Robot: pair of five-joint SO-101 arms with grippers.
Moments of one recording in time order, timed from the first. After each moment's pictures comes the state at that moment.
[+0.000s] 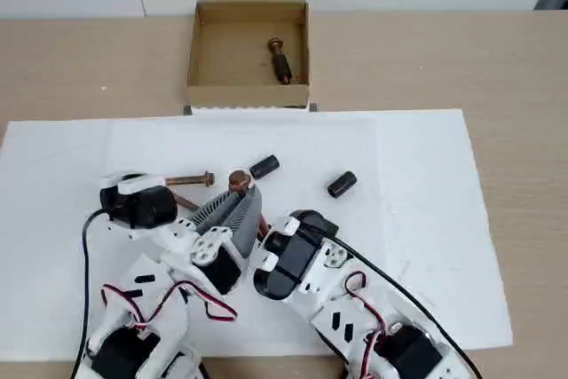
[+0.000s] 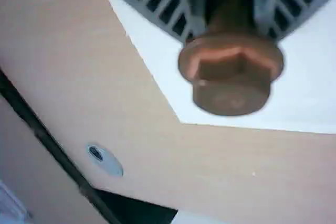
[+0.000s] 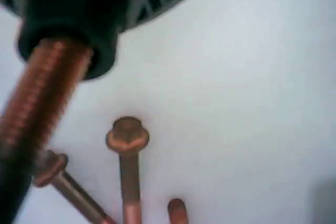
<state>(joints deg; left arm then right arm) 29.6 -103.7 79.3 48.9 37.7 -46.5 -103.0 80.6 55.5 10.9</state>
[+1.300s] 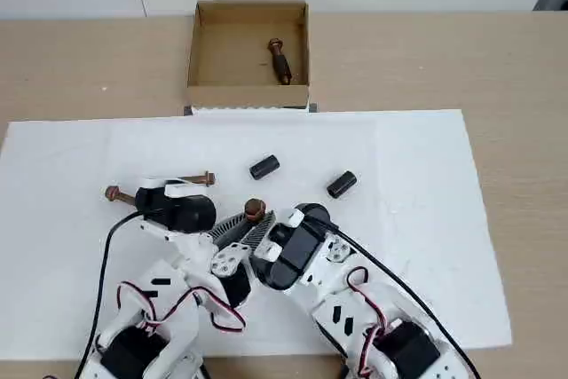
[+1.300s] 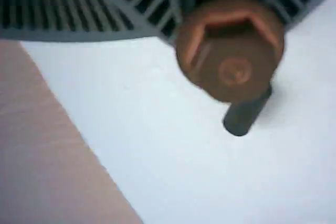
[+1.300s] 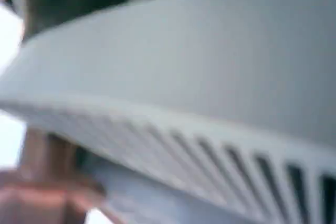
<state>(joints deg) 31.6 -104.0 82.9 55.1 31.4 -43.8 -102.9 80.9 54.3 10.9</state>
